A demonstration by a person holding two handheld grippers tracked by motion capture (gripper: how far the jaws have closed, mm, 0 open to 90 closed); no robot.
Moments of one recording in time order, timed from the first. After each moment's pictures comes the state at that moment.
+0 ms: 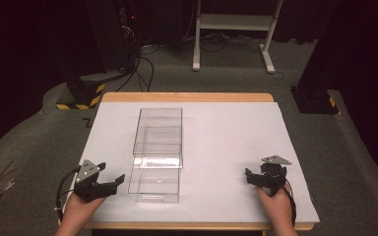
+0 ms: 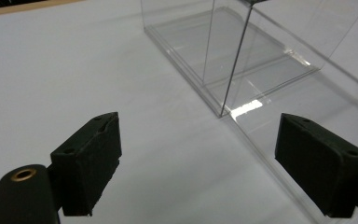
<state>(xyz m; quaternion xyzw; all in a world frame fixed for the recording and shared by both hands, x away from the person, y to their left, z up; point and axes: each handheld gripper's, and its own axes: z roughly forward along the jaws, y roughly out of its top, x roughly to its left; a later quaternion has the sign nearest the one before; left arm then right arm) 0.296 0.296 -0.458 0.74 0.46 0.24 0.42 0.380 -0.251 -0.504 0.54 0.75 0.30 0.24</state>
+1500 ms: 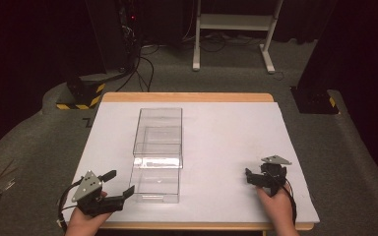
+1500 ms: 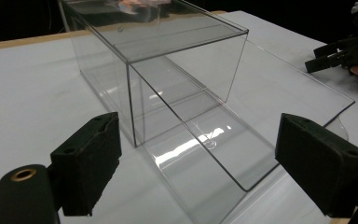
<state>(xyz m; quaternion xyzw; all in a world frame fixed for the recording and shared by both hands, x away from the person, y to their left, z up) 0.252 0.264 -0.436 0.73 0.41 0.22 0.50 0.380 -0.252 -0.504 0.54 0.75 0.30 0.24</state>
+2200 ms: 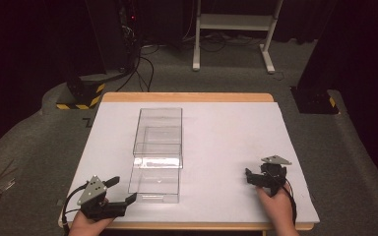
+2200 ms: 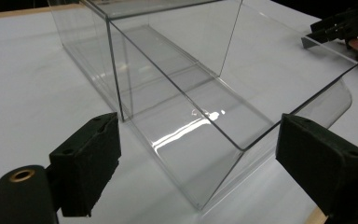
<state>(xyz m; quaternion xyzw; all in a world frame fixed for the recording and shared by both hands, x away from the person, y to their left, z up) 0.252 0.262 -0.455 0.76 0.41 0.19 0.48 0.380 -0.251 -0.504 0.54 0.75 0.30 0.24</state>
